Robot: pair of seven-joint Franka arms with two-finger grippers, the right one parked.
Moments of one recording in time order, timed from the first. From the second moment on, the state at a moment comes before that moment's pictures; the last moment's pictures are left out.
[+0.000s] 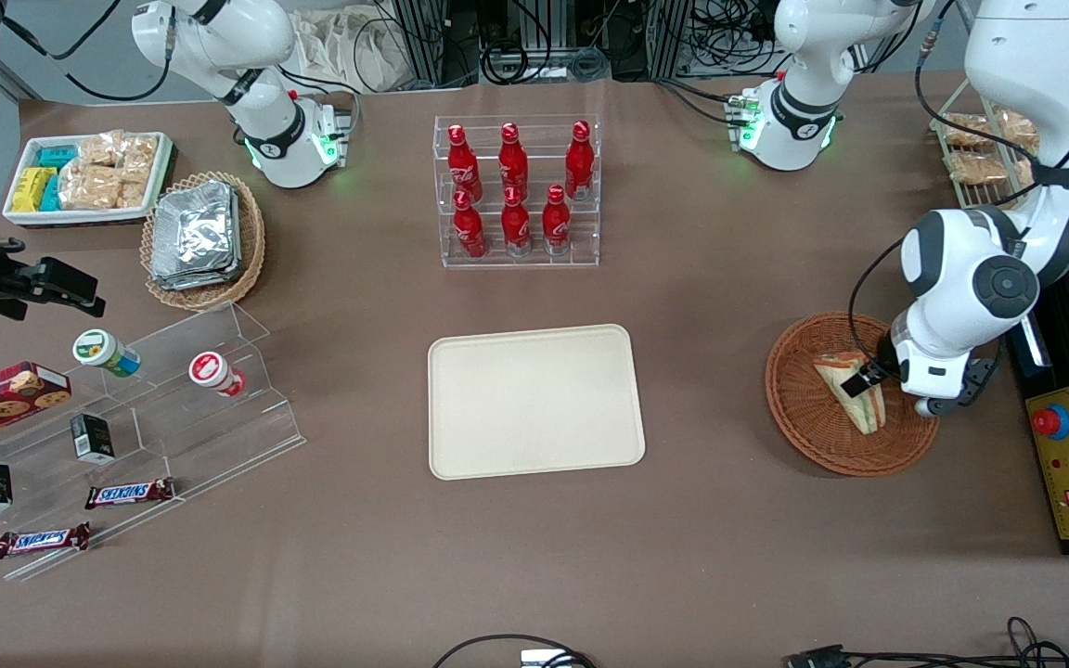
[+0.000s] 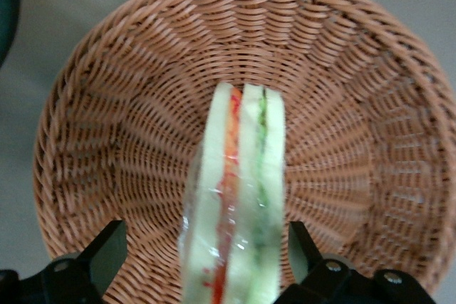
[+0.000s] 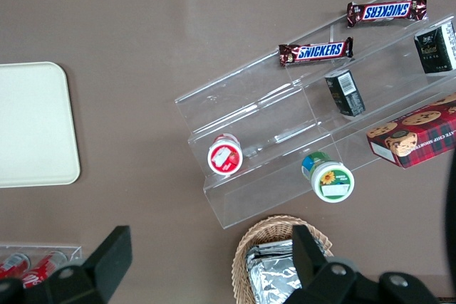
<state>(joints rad) 0.27 0.28 -0.22 -2.21 0.15 2.45 -0.62</state>
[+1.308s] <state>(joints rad) 0.29 0.34 -0.26 -2.17 0.15 2.45 -0.63</state>
